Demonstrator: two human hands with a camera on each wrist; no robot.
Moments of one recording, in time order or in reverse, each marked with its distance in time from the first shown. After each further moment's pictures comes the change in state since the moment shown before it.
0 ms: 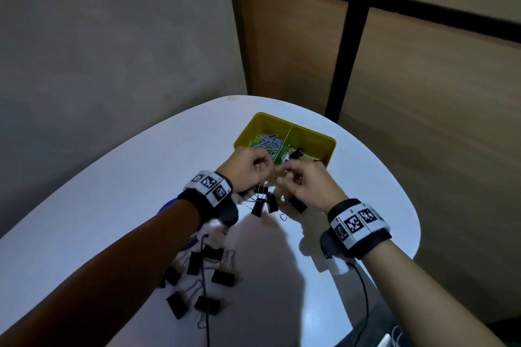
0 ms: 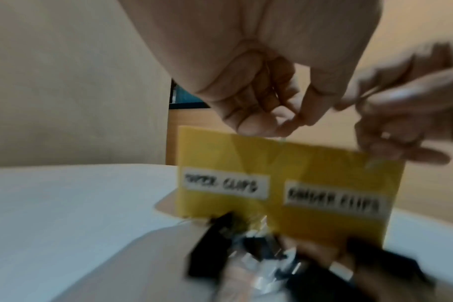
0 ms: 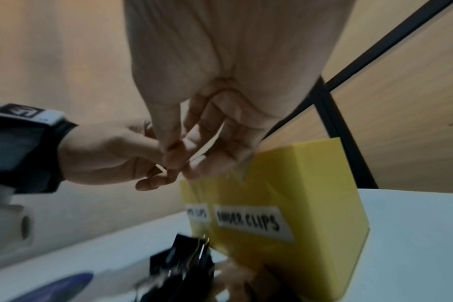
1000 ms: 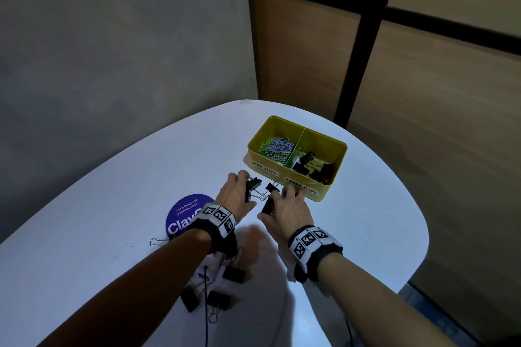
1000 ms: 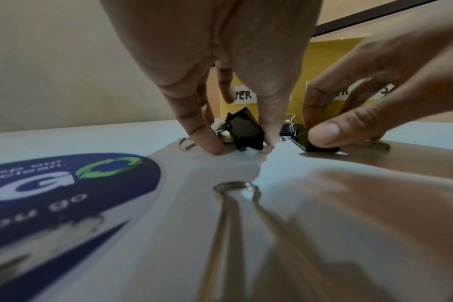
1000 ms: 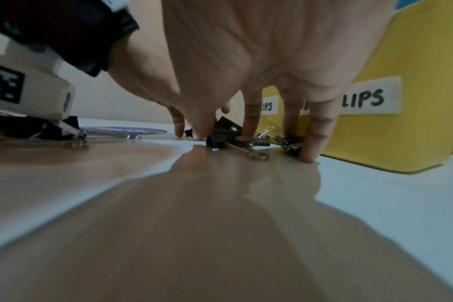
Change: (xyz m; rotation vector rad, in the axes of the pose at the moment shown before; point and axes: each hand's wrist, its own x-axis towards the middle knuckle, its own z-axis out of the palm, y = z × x) left_hand -0.050 -0.062 0.040 0.266 0.059 -0.420; right_hand -0.002 0.010 0.106 -0.649 -0.069 0.203
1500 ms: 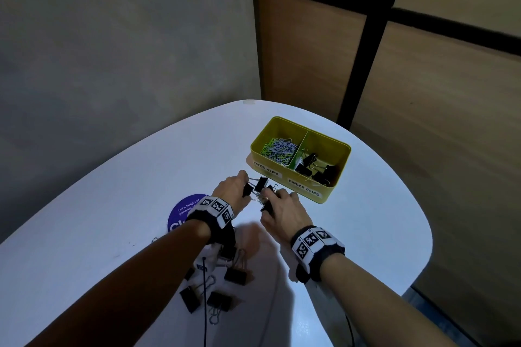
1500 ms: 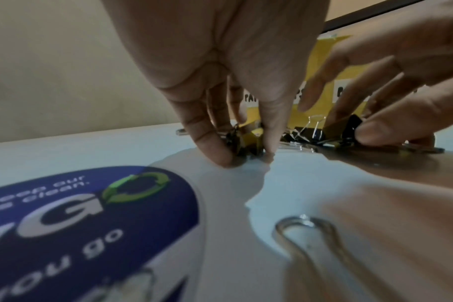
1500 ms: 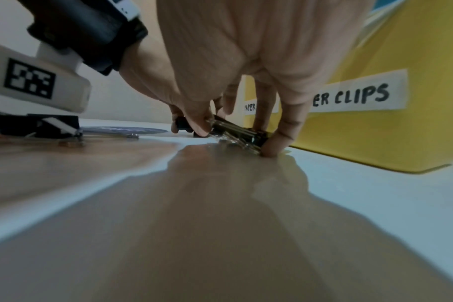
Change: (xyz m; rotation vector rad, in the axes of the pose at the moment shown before) left_hand 0.013 -0.012 -0.008 0.094 -0.043 -0.013; right_hand -0.001 -0.006 -0.005 0.138 -0.045 -0.132
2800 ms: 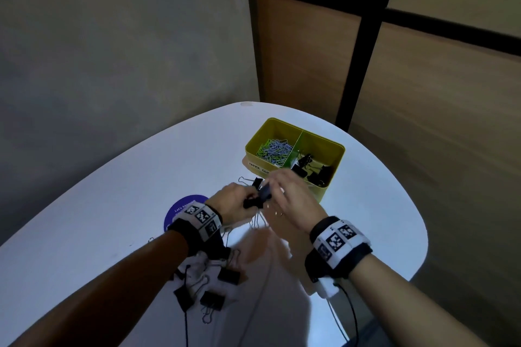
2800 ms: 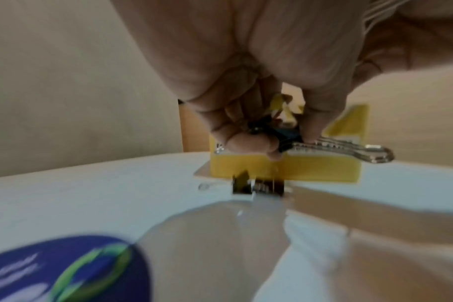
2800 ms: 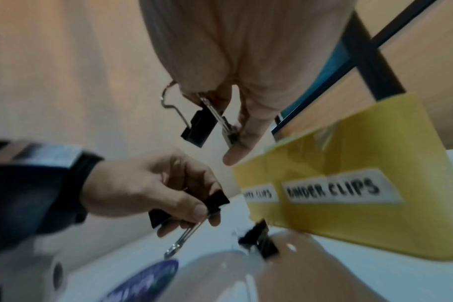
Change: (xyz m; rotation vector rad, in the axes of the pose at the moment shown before) left_hand -0.031 0.022 -0.023 -0.029 -0.124 0.292; right_hand -0.016 0.011 -0.063 0.473 0.212 -0.238
